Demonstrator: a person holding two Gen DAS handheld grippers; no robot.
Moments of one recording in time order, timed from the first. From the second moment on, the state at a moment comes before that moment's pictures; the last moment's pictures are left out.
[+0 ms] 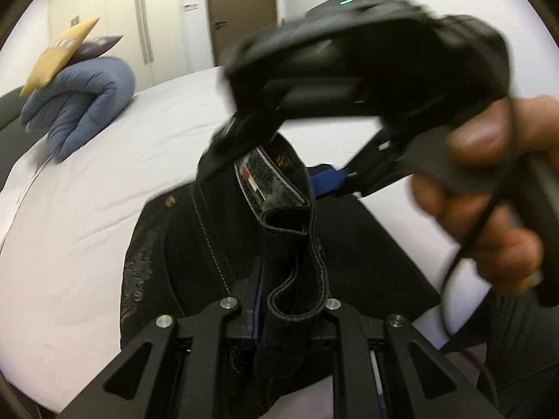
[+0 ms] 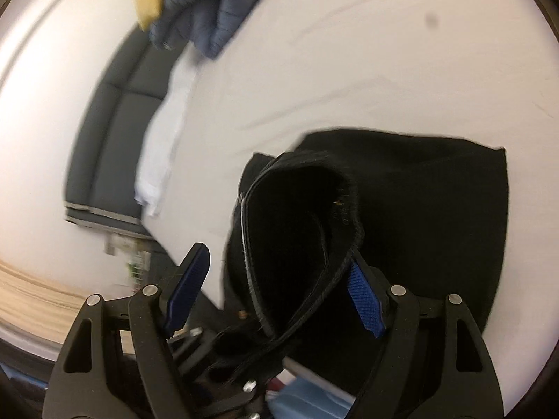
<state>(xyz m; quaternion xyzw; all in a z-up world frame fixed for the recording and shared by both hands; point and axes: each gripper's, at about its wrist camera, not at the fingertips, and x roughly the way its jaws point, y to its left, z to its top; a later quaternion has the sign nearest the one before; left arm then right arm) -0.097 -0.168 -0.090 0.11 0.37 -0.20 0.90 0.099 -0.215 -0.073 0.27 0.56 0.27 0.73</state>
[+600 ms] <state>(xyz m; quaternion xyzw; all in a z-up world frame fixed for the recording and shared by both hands) -0.064 -0.224 -0.111 0.14 0.39 -0.25 0.88 0.080 -0.315 -0.131 0.30 0.53 0.25 0.76</state>
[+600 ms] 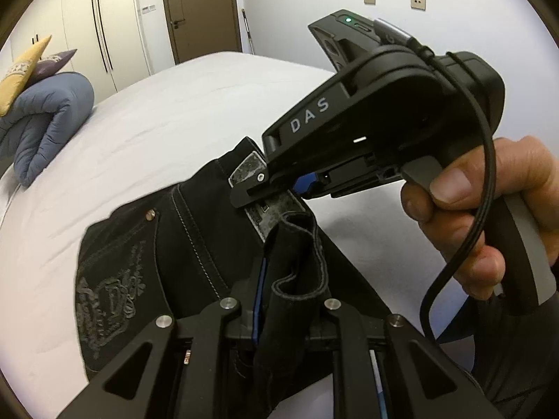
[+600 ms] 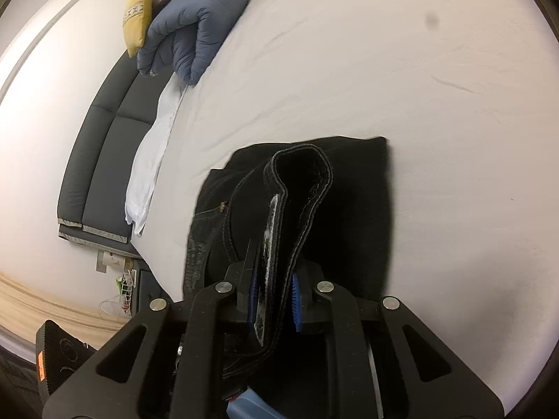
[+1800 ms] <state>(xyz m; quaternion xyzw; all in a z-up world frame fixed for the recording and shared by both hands) 0.022 -0.058 -0.158 -0.03 0.50 -0.18 0.85 0.020 -0.294 -0.163 0.29 0.53 0.25 0.76</state>
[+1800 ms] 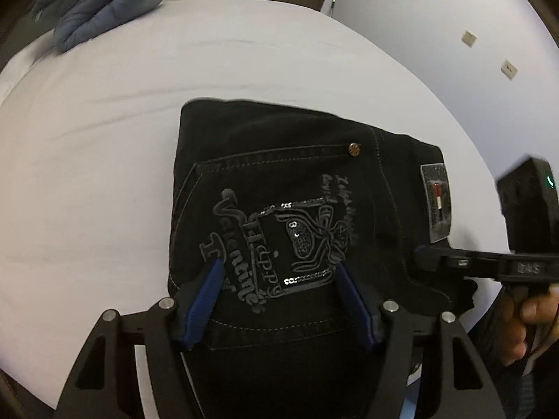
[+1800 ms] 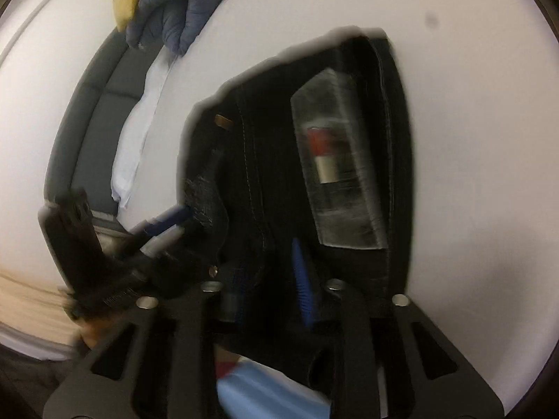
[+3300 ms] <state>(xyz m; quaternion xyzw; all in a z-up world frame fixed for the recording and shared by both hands) -0.023 -0.043 -0.097 0.07 0.51 -0.08 0.86 -0.018 -0.343 -0.099 0.29 0.46 0.18 0.82</state>
